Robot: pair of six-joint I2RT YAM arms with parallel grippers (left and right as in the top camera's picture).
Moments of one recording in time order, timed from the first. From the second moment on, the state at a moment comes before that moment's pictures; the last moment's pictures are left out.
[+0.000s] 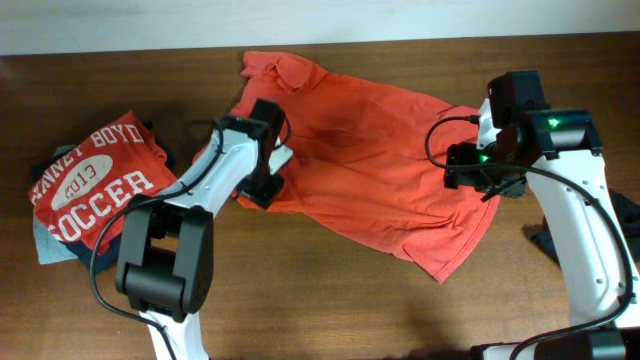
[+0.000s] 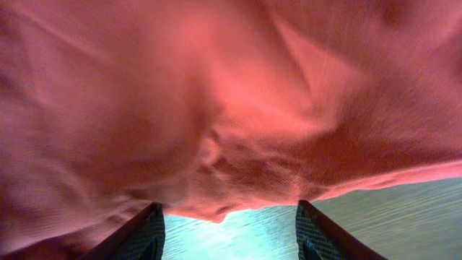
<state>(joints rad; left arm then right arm) -0.33 2.03 1.47 -1.01 -0.13 0.29 0.03 1.54 1.51 -1.32 -0.07 0.21</state>
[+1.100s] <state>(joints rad) -0.37 1.90 1.91 -1.47 -0.17 0.34 0.03 1.54 1.51 -1.35 -0.04 0.21</state>
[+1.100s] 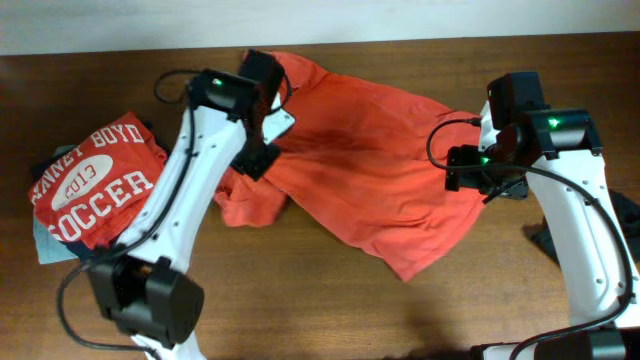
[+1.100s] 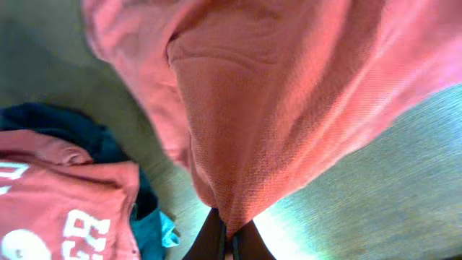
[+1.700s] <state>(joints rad) -0.37 1.90 1.92 -1.46 -0.17 0.34 0.04 1.61 1.13 -1.27 -0.31 0.18</state>
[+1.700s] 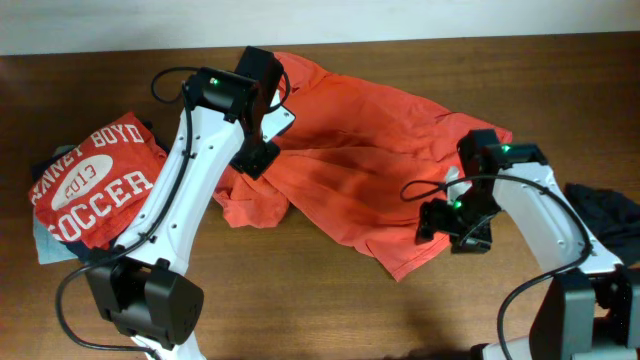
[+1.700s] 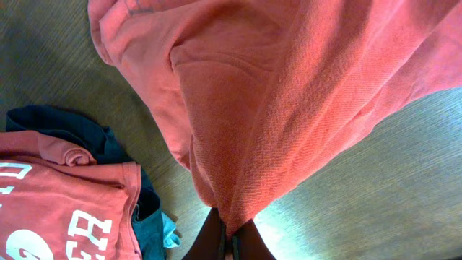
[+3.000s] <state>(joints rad) -0.37 1.90 1.92 -1.46 -0.17 0.34 0.26 1.61 0.79 -0.94 -0.28 0.47</state>
